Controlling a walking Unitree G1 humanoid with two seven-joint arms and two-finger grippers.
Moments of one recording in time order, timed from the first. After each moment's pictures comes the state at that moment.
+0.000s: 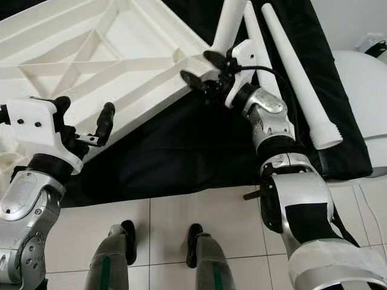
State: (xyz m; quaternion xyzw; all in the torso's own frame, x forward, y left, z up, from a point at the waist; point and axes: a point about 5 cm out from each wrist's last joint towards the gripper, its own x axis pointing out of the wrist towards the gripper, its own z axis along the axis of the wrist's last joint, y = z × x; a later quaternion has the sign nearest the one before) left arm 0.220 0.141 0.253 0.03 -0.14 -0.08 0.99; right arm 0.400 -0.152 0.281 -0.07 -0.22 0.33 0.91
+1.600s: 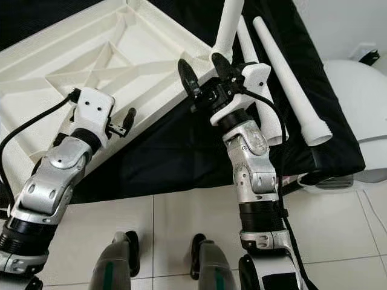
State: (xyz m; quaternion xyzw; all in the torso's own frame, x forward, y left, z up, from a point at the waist) left arm 0.318 0.122 0.210 0.19 -0.05 -0.16 0.97; right arm 0.312 -0.113 0.266 0.10 -0.29 0.28 0.91
